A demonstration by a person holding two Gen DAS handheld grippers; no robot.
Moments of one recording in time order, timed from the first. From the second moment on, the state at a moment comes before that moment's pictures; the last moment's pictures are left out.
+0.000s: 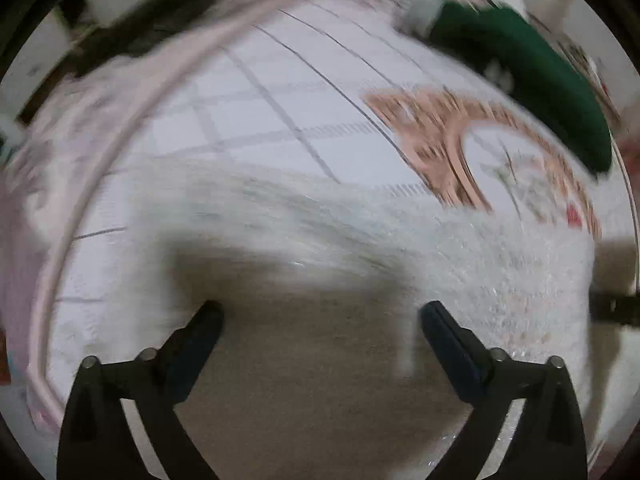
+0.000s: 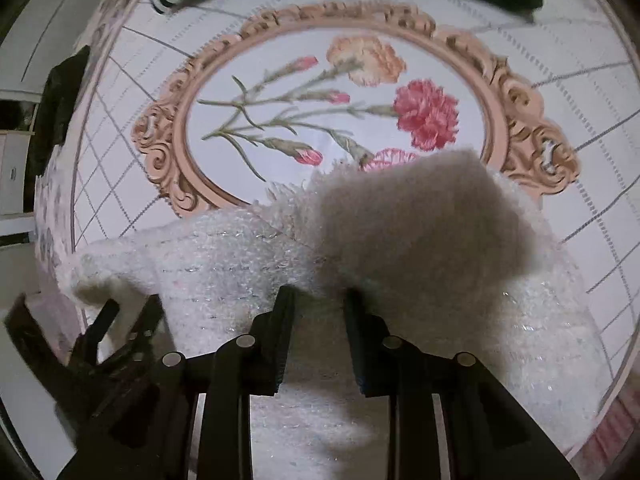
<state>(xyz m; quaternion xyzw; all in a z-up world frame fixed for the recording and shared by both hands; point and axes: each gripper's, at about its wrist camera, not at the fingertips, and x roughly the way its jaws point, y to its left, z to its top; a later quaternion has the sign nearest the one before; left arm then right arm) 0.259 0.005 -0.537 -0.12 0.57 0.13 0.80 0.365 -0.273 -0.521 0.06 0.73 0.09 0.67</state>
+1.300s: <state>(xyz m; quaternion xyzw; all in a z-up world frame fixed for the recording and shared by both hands) 0.227 0.136 -0.537 -0.27 0.57 0.15 0.76 0.372 -0.376 -0.445 0.15 0.67 0.03 0.73</state>
